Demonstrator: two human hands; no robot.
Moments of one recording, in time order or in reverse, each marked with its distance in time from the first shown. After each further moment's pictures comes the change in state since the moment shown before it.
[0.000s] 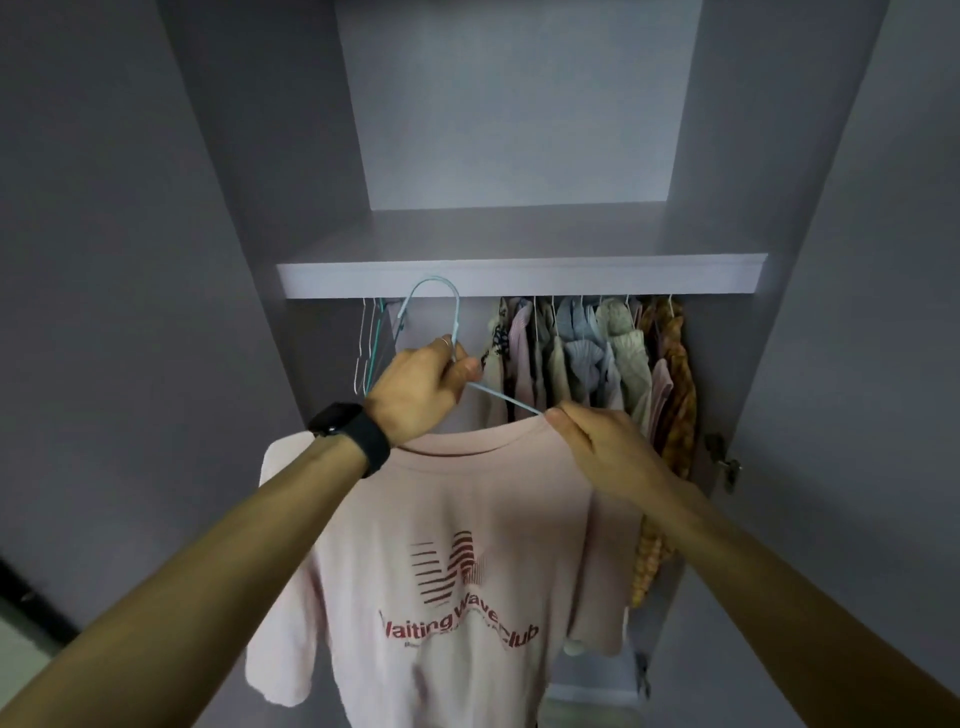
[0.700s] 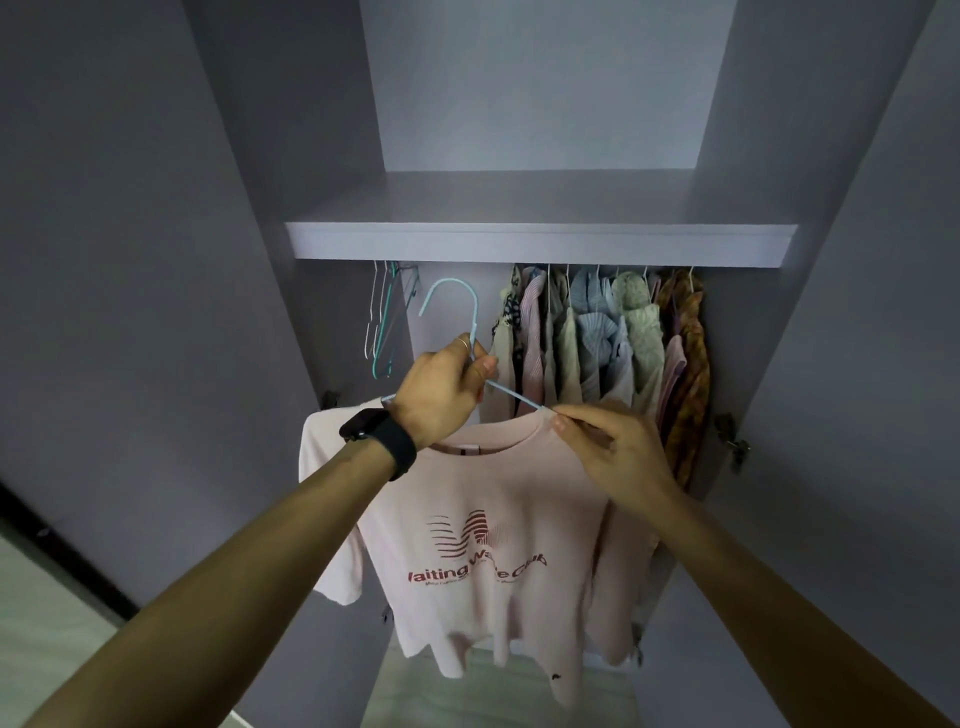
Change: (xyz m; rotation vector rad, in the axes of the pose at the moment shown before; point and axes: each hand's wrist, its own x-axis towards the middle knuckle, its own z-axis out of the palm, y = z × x) left_hand -0.020 -0.001 0.043 -0.102 0.049 -0.067; right_hand -0.037 0.000 0.011 0.180 0.203 -0.044
